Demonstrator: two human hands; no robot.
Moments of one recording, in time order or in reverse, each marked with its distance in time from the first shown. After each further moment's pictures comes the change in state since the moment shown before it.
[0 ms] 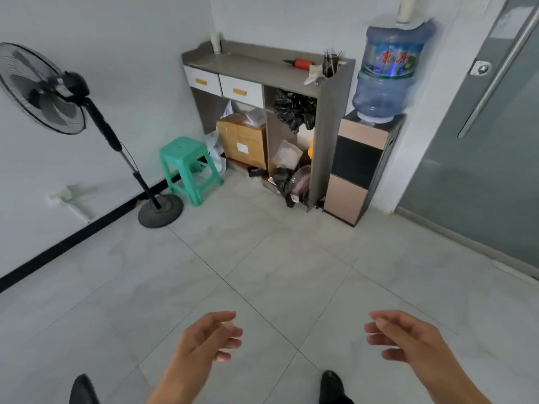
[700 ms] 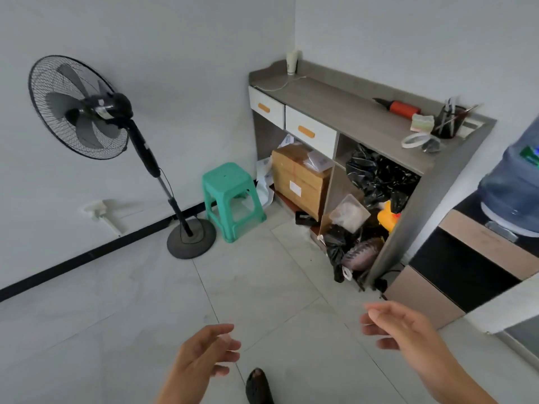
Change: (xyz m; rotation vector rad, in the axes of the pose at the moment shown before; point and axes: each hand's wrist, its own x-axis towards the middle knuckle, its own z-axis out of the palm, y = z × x) left_hand 0.395 0.172 -0.042 -0.107 0.278 -0.046; right_hand 0.468 -0.259 0.145 -0.144 -0.305 -0.069
